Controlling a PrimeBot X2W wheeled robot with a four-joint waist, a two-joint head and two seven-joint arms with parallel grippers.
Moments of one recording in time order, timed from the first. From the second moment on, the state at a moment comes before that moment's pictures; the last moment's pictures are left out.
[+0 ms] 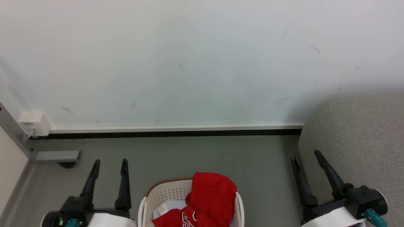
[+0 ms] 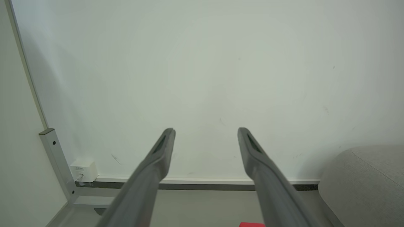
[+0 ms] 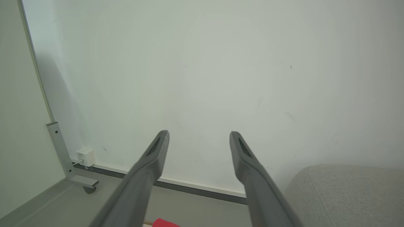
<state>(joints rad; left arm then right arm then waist) -0.05 0.05 -0.01 0.10 -0.07 0.01 -0.26 -0.15 -0.09 0.21 0.21 0.26 0.13 -0.26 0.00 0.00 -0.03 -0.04</state>
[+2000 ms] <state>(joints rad) -0.22 0.05 0.05 0.14 -0.06 -0.07 -0.26 -0.30 -0.07 0.18 0.10 0.30 0.13 -0.26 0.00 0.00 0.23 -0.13</state>
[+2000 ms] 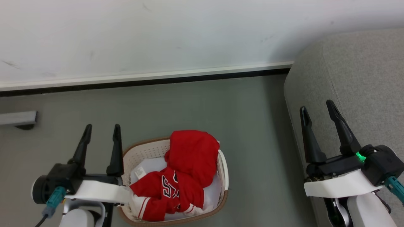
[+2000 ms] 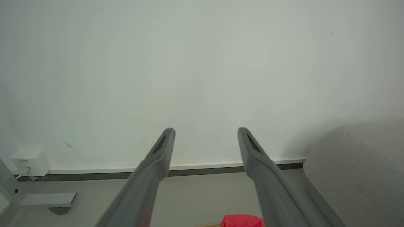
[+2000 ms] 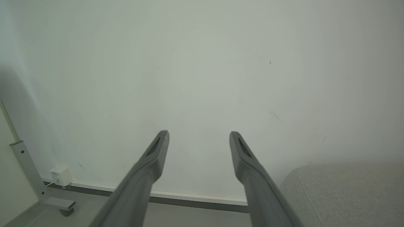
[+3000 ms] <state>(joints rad) -0.61 0.17 -0.09 0.85 -0.17 -0.13 -0.20 -0.45 -0.05 0.14 0.00 0.29 0.13 -0.26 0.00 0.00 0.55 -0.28</state>
